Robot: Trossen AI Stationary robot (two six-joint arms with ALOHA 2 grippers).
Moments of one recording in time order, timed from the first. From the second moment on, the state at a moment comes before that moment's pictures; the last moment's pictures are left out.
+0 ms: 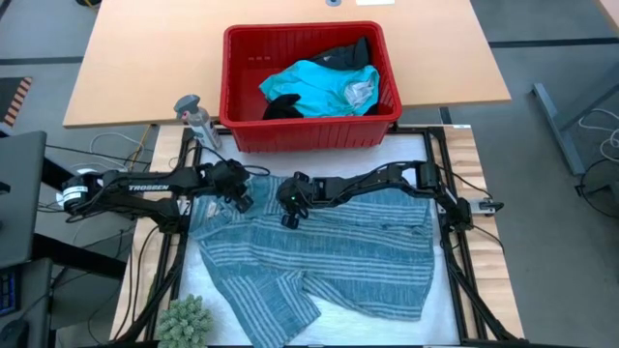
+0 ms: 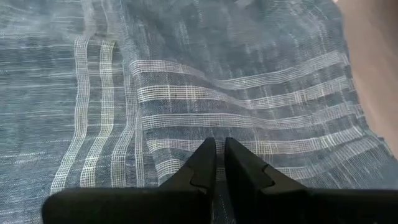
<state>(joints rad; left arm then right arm) 0.38 1.11 0.47 -0.35 -0.19 -0.21 -0.07 2.19 1.53 -0.11 0.15 0.08</state>
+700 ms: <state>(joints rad) 0.37 1.11 0.47 -0.34 -0.23 -0.19 -0.07 2.19 1.53 -0.14 0.15 0.08</state>
